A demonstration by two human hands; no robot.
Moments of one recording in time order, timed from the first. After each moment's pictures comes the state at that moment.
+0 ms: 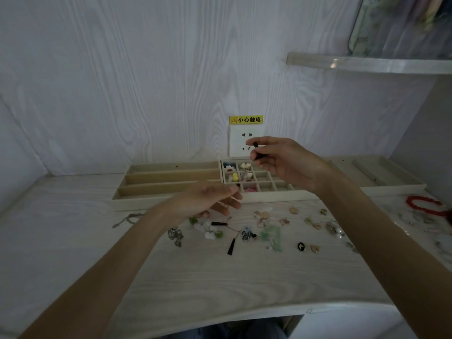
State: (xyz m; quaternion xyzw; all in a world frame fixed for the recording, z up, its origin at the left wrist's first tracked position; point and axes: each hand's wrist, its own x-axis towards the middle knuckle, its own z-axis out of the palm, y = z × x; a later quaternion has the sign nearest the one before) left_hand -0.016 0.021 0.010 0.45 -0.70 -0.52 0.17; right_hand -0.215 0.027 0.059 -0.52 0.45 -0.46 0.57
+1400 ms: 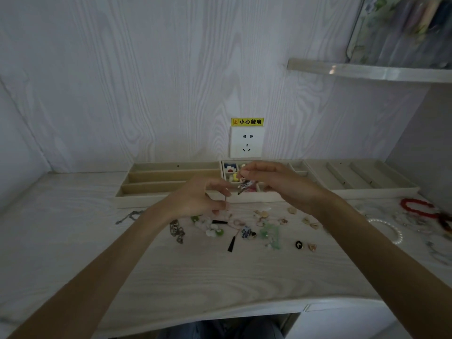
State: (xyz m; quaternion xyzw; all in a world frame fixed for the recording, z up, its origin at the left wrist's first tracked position) left_hand -0.007 0.018 0.008 0.43 -0.79 -0.39 0.21; right_hand -0.203 0.051 0.036 -0.64 0.53 -0.34 0.44
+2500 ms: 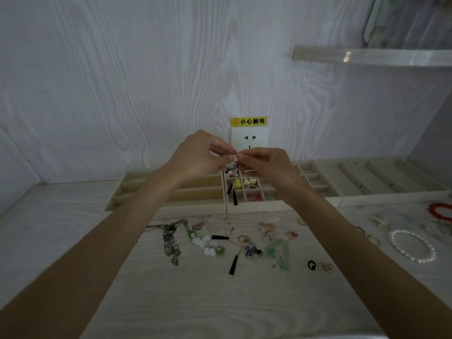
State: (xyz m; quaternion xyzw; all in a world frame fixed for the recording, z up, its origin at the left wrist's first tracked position) left_hand -0.031 -0.044 0.051 0.44 -0.81 -0.24 0.29; right_hand -0.196 -0.015 0.019 -0.53 0.52 -0.52 0.41
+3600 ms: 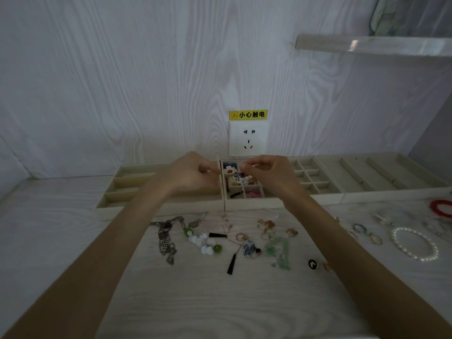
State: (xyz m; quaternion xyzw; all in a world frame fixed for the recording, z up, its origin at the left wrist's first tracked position) left_hand -0.021 -0.044 0.028 0.52 -0.79 -0.30 0.15; right_hand -0.202 -0.012 -0.003 -0.54 0.59 -0.50 0.34
